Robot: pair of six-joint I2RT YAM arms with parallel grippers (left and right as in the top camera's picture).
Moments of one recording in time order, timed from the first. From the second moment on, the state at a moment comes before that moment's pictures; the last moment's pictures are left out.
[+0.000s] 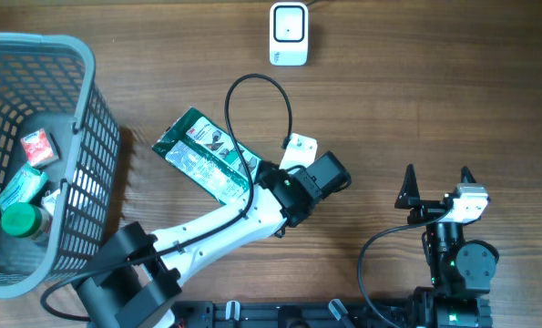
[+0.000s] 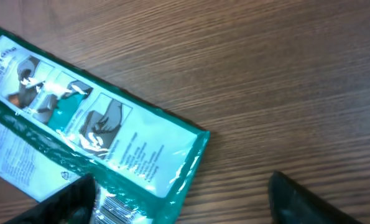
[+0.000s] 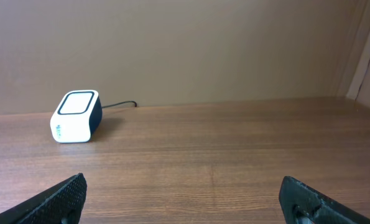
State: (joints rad) left arm -0.96 1.68 1.12 -0.70 -0.48 -0.62; right arm -0.07 0.02 0.01 0.00 -0.04 0.04
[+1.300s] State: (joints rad) left arm 0.33 1.19 1.28 -1.22 -0.51 -1.03; right arm -0.07 0.02 0.01 0.00 -0.04 0.04
